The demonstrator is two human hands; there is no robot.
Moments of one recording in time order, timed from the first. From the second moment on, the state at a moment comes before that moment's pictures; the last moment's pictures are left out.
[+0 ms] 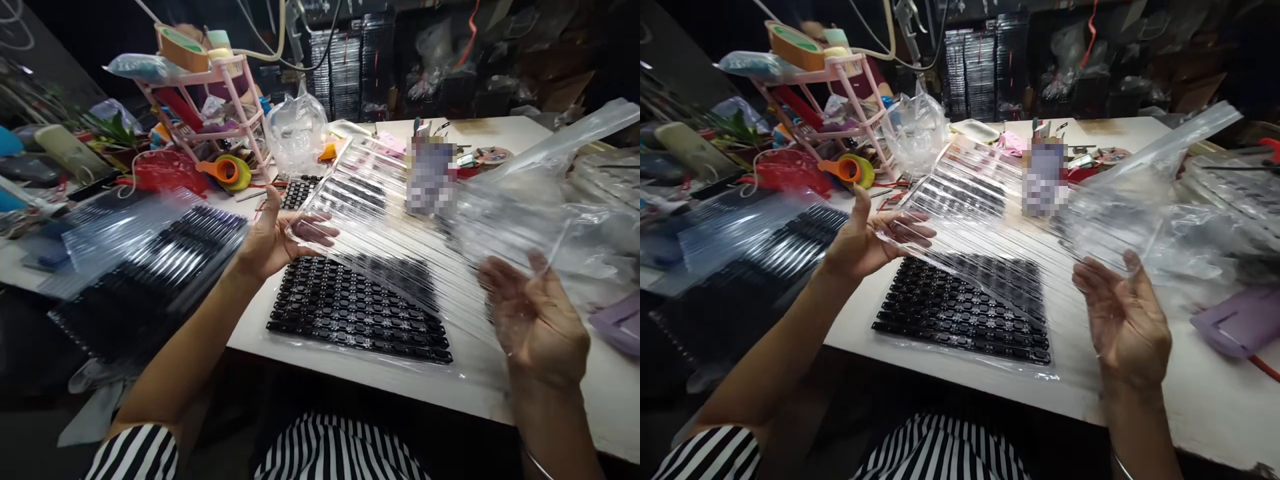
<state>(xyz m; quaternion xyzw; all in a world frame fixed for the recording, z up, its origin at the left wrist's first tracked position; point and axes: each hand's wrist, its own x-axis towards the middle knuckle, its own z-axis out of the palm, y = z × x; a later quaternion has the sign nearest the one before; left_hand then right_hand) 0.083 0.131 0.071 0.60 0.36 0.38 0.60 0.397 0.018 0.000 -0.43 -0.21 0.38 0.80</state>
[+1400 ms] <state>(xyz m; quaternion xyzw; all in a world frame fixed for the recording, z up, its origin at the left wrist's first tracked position) 0.056 0.058 0.043 0.55 0.30 0.44 0.64 0.353 0.009 0.035 -0.36 -0.29 0.41 0.78</state>
